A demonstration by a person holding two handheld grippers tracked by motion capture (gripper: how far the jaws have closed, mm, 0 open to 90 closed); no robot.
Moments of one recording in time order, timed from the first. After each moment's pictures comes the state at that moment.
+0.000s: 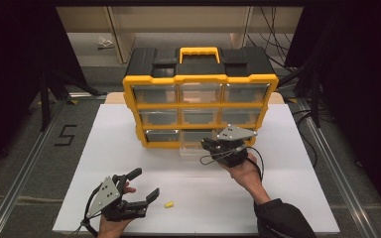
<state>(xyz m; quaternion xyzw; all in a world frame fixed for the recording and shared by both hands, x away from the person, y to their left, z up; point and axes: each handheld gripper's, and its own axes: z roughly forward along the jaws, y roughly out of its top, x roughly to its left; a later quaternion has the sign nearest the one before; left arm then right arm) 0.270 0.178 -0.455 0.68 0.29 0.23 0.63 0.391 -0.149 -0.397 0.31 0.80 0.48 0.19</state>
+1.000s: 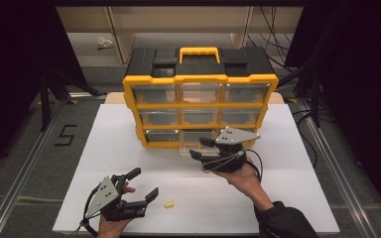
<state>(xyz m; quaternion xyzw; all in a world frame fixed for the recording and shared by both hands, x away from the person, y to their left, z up) 0.270 0.179 -0.455 0.67 0.30 0.22 0.64 0.363 -0.137 -0.372 0.26 0.80 0.53 0.14</state>
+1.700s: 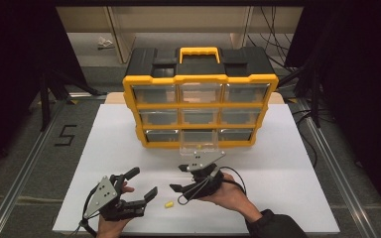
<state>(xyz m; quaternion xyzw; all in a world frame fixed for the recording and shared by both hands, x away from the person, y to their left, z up) 0.270 0.181 -0.454 0.67 0.30 0.23 0.64 0.337 -0.088 -0.412 0.17 0.87 0.45 0.06</state>
